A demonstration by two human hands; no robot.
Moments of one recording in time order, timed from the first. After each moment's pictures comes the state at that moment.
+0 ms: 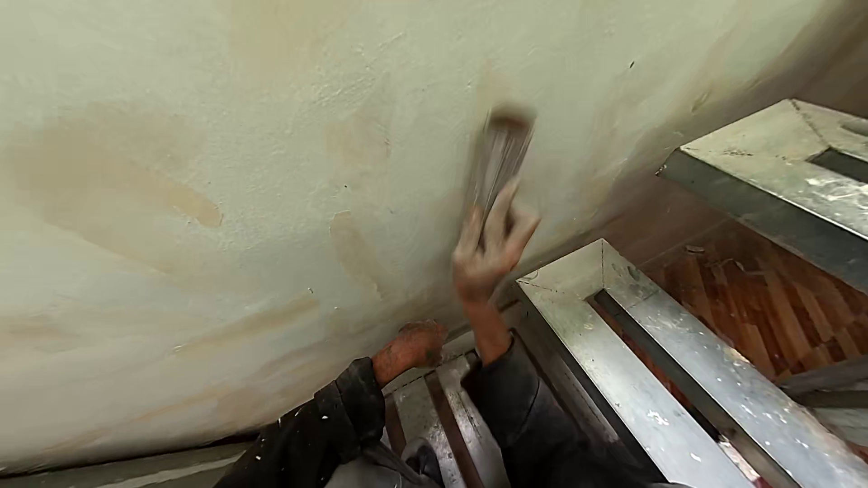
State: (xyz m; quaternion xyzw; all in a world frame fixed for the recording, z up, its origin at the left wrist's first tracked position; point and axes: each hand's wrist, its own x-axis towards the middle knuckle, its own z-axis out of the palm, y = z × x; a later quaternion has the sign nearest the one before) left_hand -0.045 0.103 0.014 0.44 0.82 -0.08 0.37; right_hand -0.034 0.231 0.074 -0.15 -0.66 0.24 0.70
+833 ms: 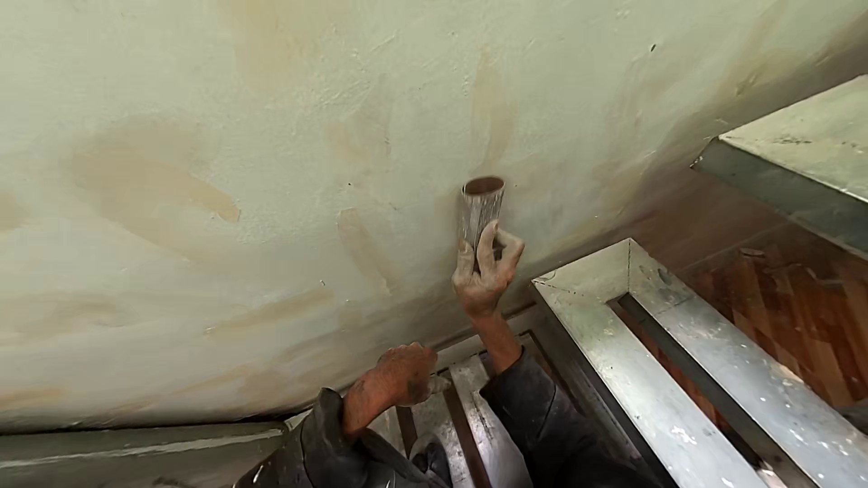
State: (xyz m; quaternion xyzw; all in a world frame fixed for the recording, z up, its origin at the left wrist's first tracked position) left_hand -0.001 0.062 0.072 0.36 0.84 -0.08 0.39; right_hand -0.037 0.231 0.043 -0.11 -0.65 0.27 0.70
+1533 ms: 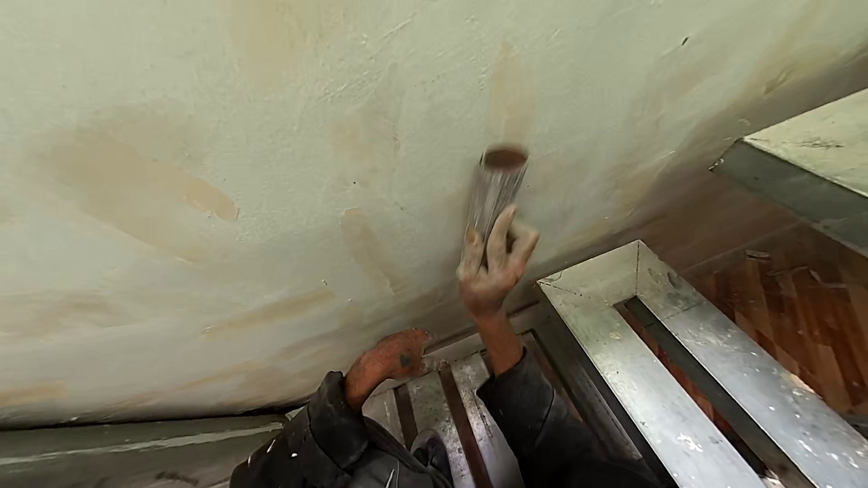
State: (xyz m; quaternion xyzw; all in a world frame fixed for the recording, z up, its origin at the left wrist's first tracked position) left_hand -0.044 0.050 0.034 0.39 0.83 0.02 0.40; right_hand -0.036 0.227 0.054 -0.12 -0.65 0.27 0.70
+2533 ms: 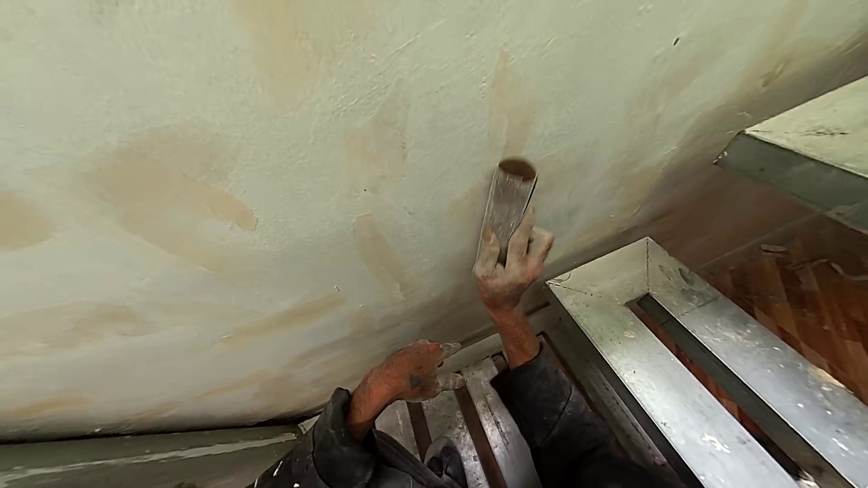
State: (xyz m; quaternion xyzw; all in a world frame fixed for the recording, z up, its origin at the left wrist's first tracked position) left_hand -0.024 0.048 0.059 0.41 0.82 0.04 0.40; right_hand -0.037 0.235 0.048 -0.19 -0.66 0.21 0.70
